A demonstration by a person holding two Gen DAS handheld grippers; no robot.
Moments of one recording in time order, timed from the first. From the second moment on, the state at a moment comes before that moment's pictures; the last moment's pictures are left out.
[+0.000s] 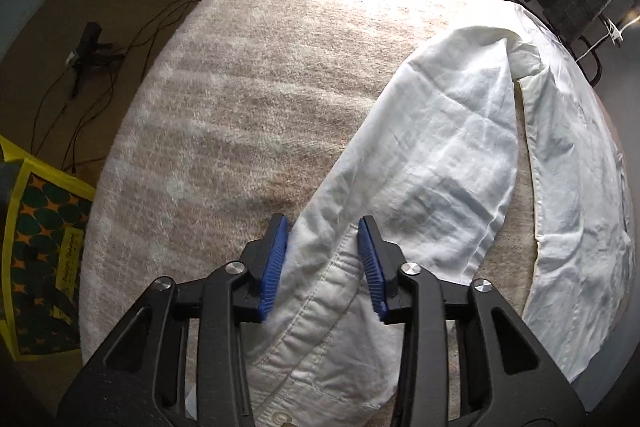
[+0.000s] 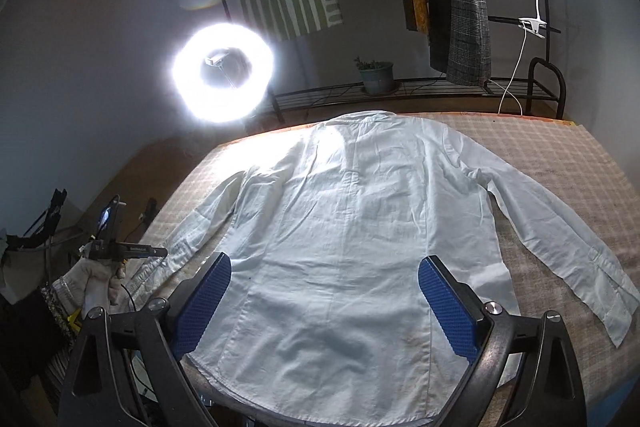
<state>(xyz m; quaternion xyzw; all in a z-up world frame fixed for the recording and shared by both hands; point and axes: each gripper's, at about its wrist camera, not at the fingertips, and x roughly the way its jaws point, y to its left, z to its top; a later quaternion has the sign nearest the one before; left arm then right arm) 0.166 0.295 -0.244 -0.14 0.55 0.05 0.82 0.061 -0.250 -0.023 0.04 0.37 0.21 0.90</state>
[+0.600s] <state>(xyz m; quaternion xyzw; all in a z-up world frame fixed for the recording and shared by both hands) 0.161 0.219 -0.158 -0.18 0.44 -0.07 0.88 0.060 -0.237 -0.035 0.05 0.41 0.23 0.88</state>
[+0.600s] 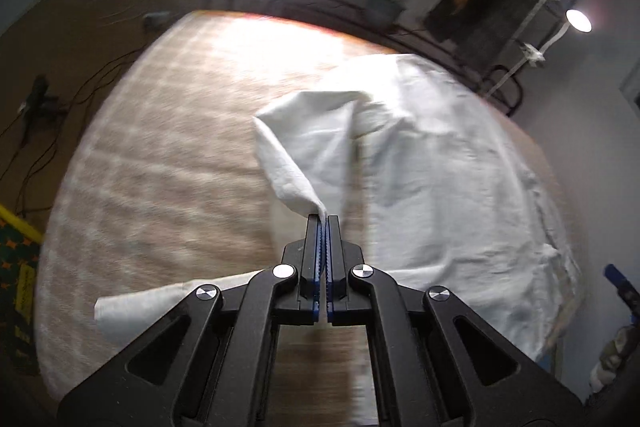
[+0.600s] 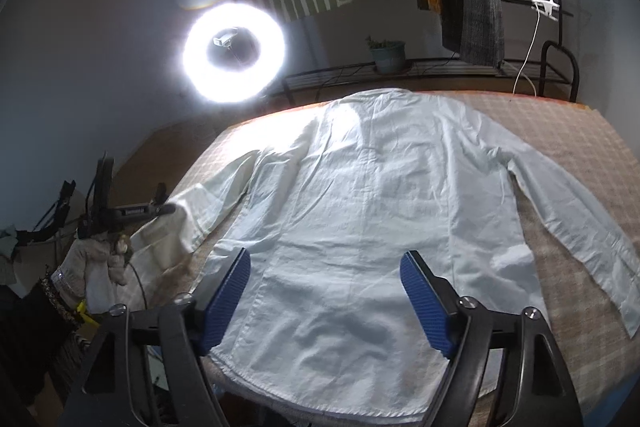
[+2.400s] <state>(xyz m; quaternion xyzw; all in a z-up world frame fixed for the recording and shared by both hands) 0.067 0.096 -0.146 -0.11 0.45 -0.21 0.86 0.153 -0.141 -0.095 -0.03 0.49 0.32 0.81</state>
